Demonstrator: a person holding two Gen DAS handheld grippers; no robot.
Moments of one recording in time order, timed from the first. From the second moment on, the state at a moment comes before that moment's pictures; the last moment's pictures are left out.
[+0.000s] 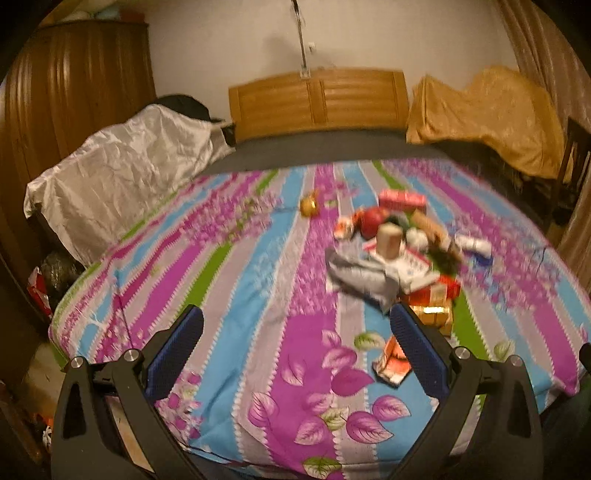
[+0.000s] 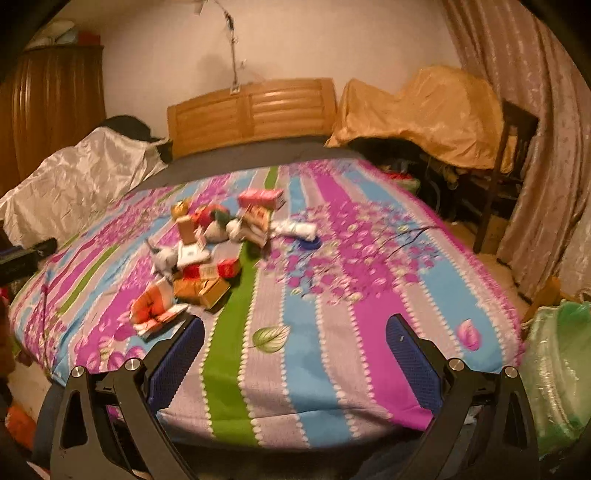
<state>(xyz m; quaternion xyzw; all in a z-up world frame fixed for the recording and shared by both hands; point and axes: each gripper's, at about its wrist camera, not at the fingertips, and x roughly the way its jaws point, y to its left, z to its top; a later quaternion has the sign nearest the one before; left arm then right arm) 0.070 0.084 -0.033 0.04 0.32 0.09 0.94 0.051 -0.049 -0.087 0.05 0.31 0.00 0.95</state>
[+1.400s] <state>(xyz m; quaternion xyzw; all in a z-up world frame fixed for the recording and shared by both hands) 0.090 0.093 -0.136 -0.01 0.42 -0.15 0.89 0.227 0.032 -0.154 0.00 0.43 0.26 0.86</state>
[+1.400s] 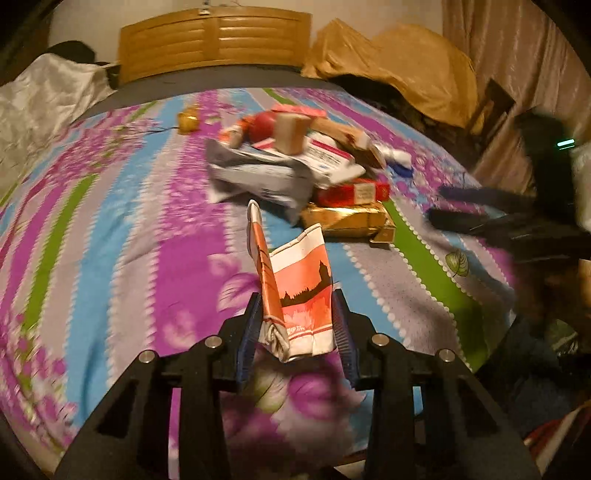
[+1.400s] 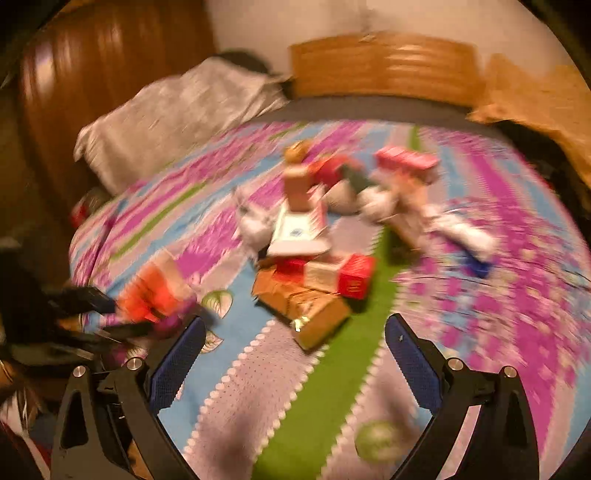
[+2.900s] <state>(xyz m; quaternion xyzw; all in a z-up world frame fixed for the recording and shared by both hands) 0.105 -0.268 0.007 0.14 0.28 -0.51 0.80 -0.073 -0.351 0.070 0.05 0.25 -0.29 0.92</state>
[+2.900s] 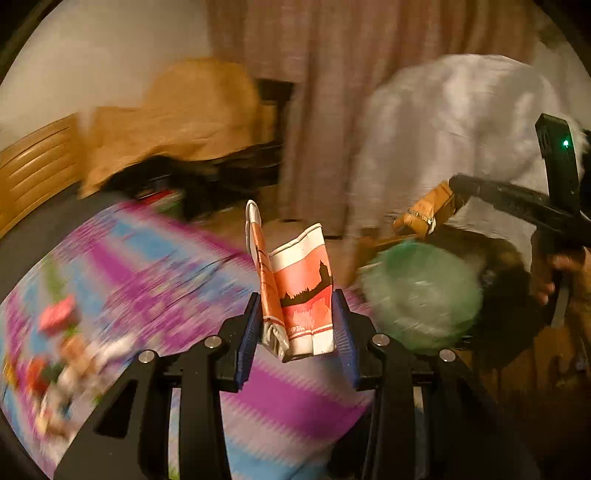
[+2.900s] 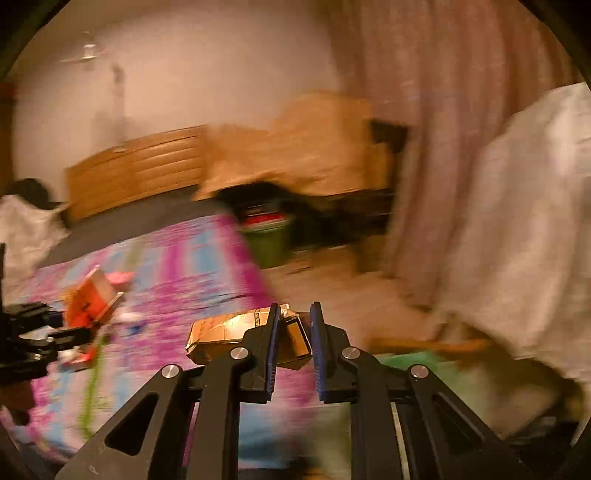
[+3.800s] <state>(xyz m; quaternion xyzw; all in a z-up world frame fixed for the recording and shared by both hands) 0.020 -0.542 -0.069 0.28 0.36 -0.62 0.64 -0.184 -0.482 0.018 0.03 0.33 -0.47 0.82</state>
